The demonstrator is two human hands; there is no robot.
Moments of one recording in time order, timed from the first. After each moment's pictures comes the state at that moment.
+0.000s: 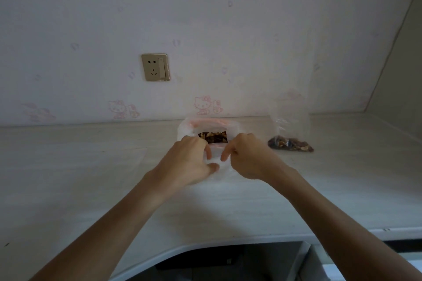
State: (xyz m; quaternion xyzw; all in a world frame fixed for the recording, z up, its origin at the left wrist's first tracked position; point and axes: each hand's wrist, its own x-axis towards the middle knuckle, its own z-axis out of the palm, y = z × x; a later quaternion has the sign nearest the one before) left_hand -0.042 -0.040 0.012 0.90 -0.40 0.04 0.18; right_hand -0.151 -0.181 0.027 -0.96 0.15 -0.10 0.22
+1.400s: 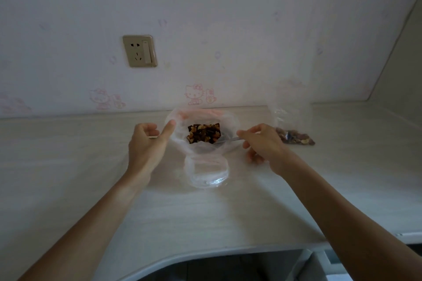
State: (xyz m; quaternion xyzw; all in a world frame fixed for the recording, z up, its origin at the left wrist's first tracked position) left_hand 0.032 -0.038 -0.040 0.79 -0.11 0.04 0.60; right_hand -0.121 -0.260 -0.023 -0.75 0.34 -0.17 0.55
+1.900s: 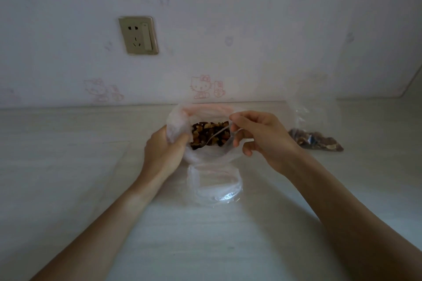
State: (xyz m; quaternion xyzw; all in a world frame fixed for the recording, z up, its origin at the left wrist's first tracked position) left_hand 0.042 -0.069 -0.061 0.82 -0.17 -0.01 0.55; right_hand -0.084 -0.258 -0.019 -0.68 0.13 -0.19 0.69
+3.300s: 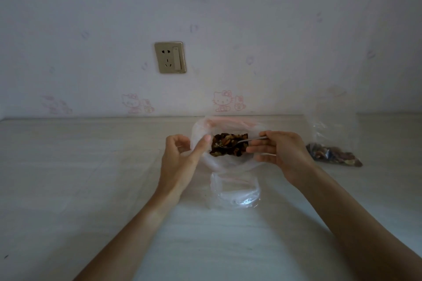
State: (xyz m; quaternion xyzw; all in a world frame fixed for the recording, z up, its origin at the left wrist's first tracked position) left_hand 0.023 -0.040 -0.051 0.76 -0.14 0.01 0.64; right_hand -0.089 -0.248 -0.011 -0.57 0.24 -0.20 0.76
